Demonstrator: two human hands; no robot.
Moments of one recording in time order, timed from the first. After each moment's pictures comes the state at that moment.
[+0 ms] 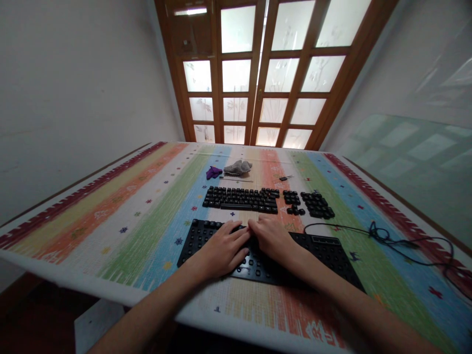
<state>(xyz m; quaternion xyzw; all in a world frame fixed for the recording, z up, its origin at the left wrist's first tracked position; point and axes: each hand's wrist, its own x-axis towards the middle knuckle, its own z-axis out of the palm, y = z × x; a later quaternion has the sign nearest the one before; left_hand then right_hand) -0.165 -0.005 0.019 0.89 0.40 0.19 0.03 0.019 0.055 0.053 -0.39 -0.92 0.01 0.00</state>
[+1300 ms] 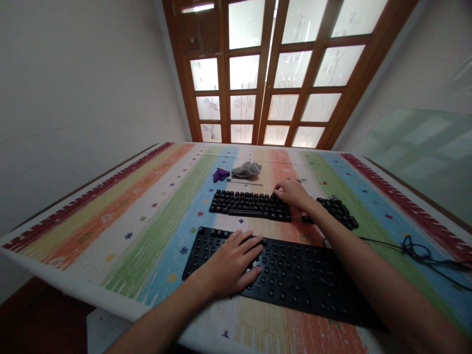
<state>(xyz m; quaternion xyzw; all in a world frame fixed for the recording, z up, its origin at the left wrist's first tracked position) -0.166 -0.007 0.020 0.89 0.42 0.18 0.06 0.042 0.238 0.039 -0.51 -0.86 -0.05 0.04</state>
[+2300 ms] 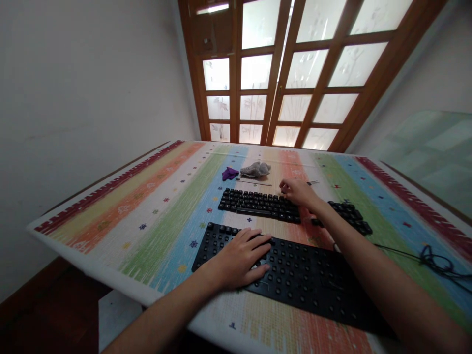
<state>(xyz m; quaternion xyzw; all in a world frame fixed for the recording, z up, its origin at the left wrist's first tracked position) -0.167 -0.005 0.017 0.89 0.41 0.19 0.06 0.038 0.243 0.040 -0.46 -0.88 -0.03 0.10</state>
